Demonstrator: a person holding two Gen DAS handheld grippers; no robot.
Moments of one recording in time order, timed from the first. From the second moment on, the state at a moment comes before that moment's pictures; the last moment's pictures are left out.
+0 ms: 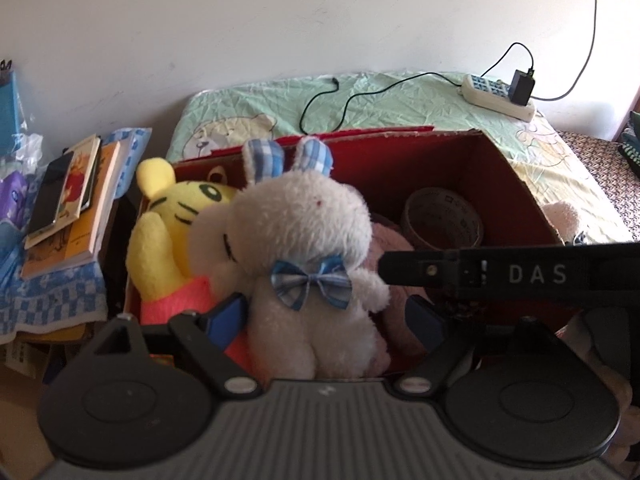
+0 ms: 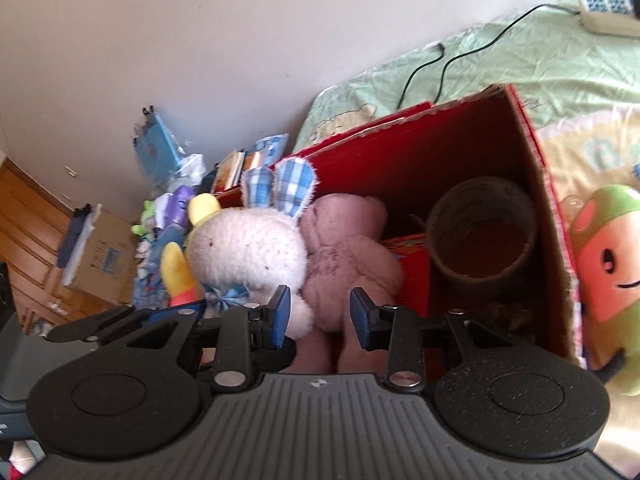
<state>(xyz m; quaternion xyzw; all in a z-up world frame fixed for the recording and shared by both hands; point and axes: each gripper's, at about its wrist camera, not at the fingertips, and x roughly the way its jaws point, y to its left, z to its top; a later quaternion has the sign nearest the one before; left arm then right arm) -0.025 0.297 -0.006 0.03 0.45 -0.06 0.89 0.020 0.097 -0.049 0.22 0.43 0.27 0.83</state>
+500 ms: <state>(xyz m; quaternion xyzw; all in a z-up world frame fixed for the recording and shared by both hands) -0.045 0.279 0.006 0.04 0.46 -0.03 0.89 -0.011 0.091 -0.037 0.17 0.41 0.24 0.86</state>
